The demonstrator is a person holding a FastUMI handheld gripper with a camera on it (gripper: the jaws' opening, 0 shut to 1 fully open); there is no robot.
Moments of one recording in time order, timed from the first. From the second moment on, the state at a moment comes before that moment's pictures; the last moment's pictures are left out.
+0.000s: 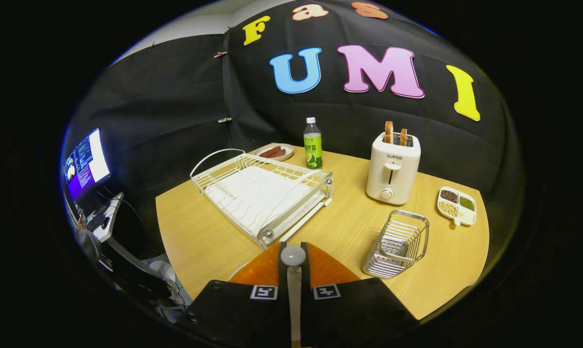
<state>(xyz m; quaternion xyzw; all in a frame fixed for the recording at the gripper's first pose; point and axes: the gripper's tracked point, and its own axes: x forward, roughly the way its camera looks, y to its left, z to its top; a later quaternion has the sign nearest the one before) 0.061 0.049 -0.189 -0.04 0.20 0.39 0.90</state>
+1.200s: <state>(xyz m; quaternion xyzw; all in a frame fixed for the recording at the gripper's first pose) 0.070 0.033 -0.194 0.00 0.27 0.33 0.90</state>
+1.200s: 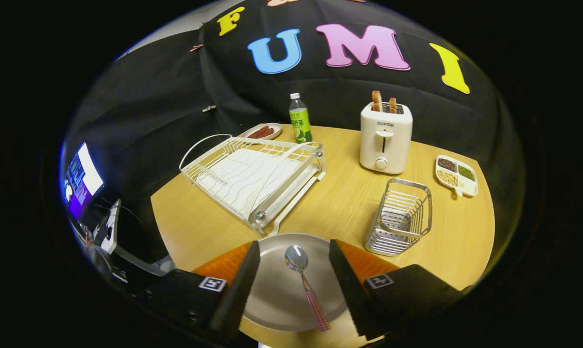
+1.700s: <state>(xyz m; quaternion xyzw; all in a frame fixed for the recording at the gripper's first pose) 0.091 -0.024 -0.031 0.06 0.13 0.15 0.98</state>
